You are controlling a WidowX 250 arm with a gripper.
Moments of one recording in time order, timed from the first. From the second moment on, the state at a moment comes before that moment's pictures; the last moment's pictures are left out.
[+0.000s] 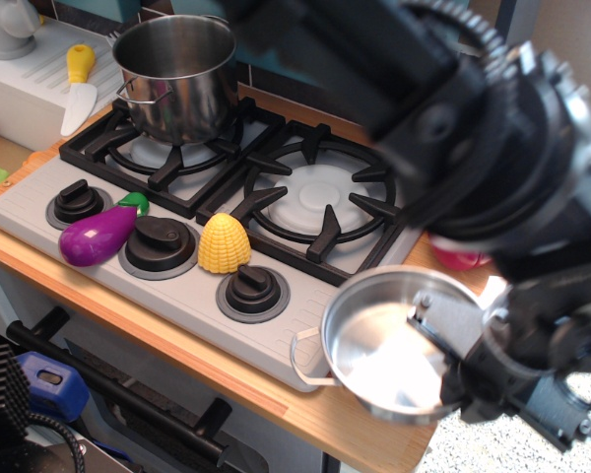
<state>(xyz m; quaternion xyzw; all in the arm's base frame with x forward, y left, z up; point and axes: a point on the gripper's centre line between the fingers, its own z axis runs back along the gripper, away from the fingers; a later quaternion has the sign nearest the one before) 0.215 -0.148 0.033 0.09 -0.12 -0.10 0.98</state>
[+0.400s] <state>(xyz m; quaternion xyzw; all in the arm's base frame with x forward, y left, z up) 0.223 -0.120 0.059 0.17 -0.08 -0.17 0.97</state>
